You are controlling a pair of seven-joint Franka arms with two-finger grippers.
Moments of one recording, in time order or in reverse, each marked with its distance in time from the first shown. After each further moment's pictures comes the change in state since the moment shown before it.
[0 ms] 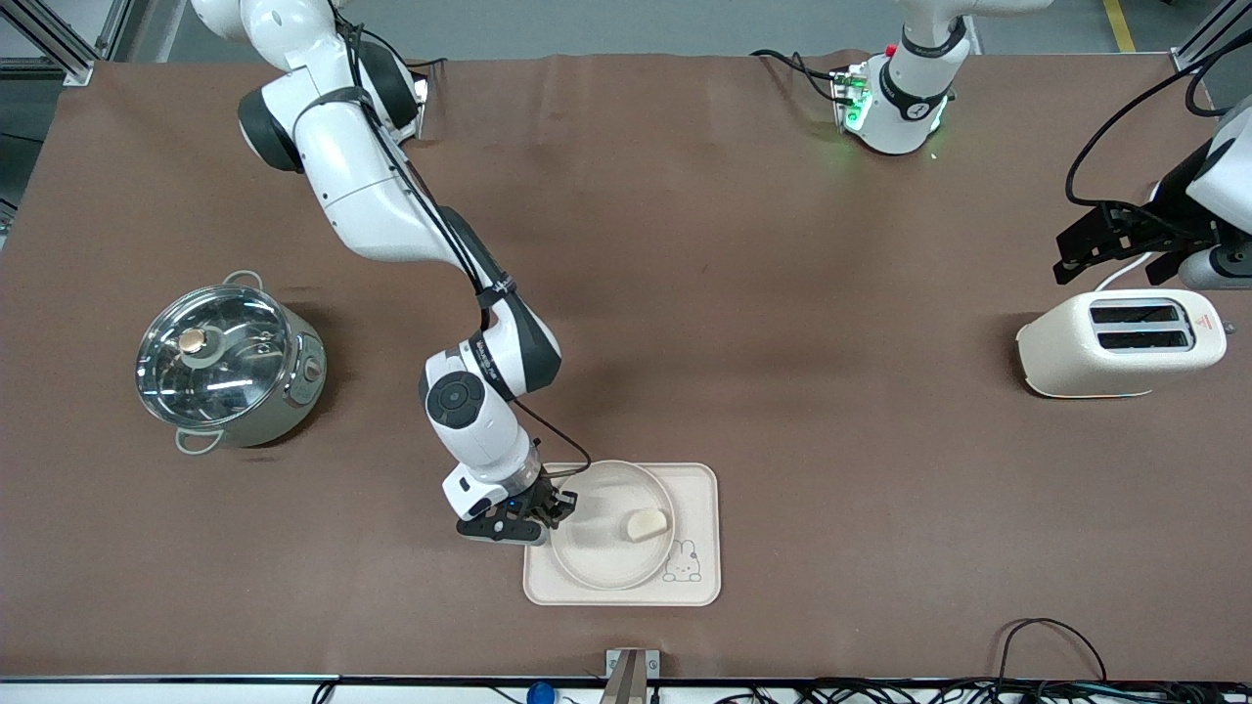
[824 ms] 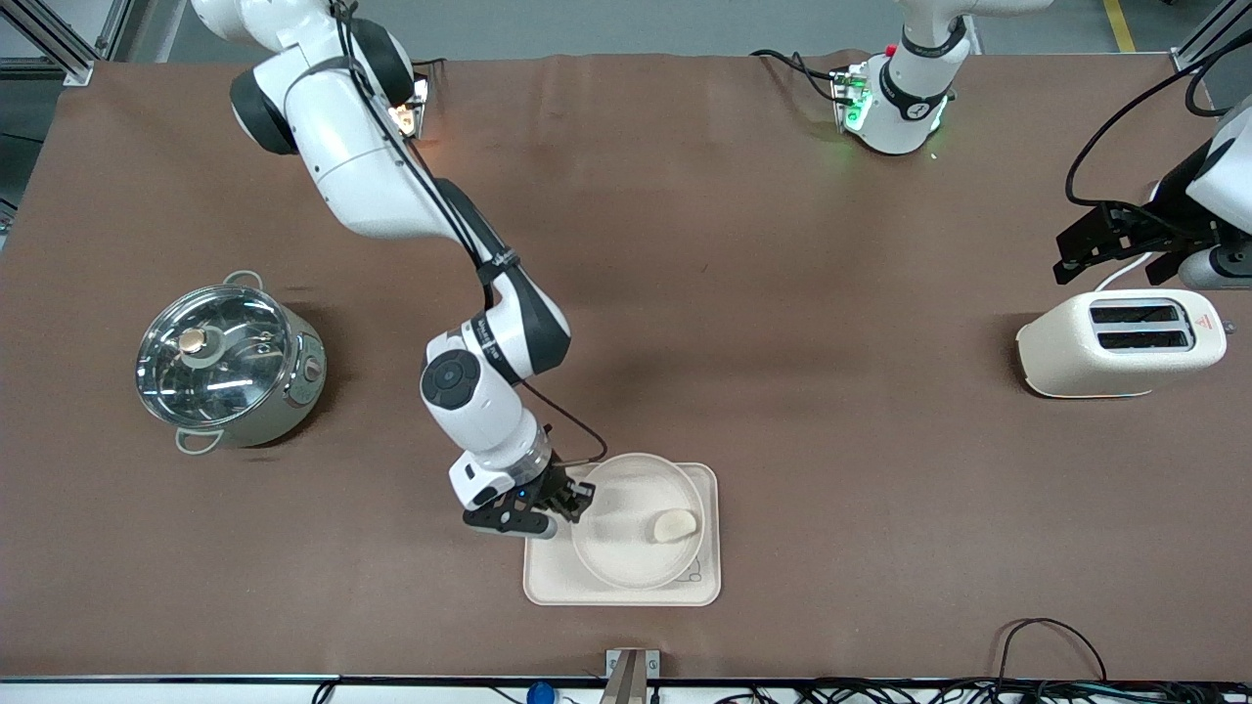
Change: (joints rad) left arm 0.000 0.000 0.000 0.000 0.000 0.000 0.000; right arm 0.032 -0.127 0.027 -0.082 0.069 -0.011 0.033
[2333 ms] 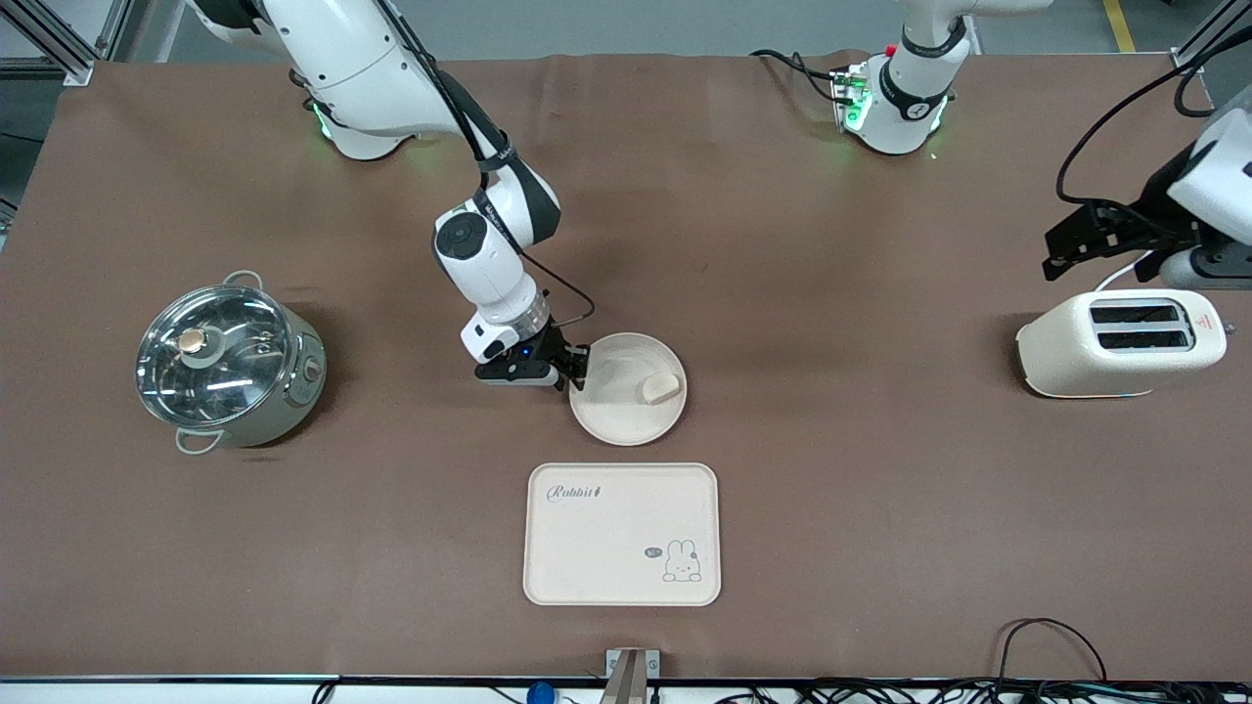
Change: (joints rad) left arm -0.012 0.003 -0.035 -0.008 -0.001 -0.021 -0.006; right arm 0.072 -0.432 0.066 -0.952 0.035 0.514 0.023
